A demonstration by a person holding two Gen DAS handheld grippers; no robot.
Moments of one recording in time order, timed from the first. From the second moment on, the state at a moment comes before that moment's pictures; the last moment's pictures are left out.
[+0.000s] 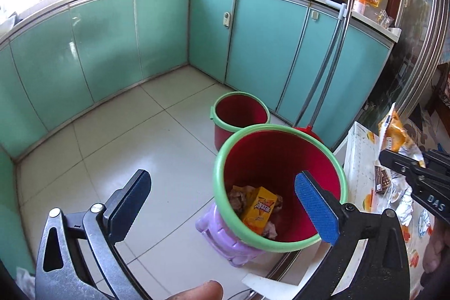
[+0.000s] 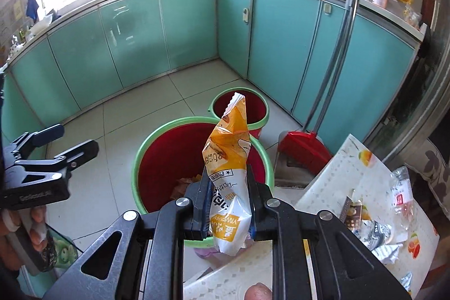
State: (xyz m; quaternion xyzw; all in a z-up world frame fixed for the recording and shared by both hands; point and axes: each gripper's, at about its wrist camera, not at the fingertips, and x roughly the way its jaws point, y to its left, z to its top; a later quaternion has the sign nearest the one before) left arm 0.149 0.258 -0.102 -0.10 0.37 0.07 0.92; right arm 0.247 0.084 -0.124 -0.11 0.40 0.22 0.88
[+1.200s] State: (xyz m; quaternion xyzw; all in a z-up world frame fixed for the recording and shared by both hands) left arm 0.146 0.174 -0.064 -0.07 0.35 -0.01 0.94; right arm 0.232 -0.032 -0.118 -0.08 0.39 0.12 0.91
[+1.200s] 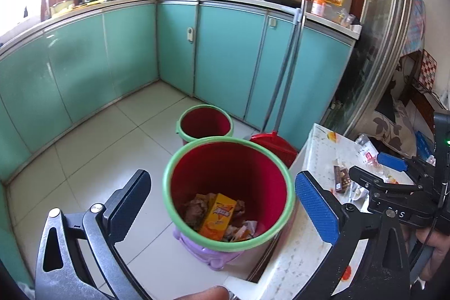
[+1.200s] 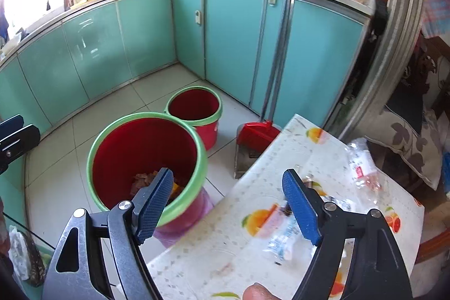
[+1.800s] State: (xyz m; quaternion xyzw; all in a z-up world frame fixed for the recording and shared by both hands) left arm 0.153 -0.060 -0.085 0.00 0.40 -0.17 0.90; right arm 0.141 -0.325 -0.131 0.00 0.43 -0.06 0.90
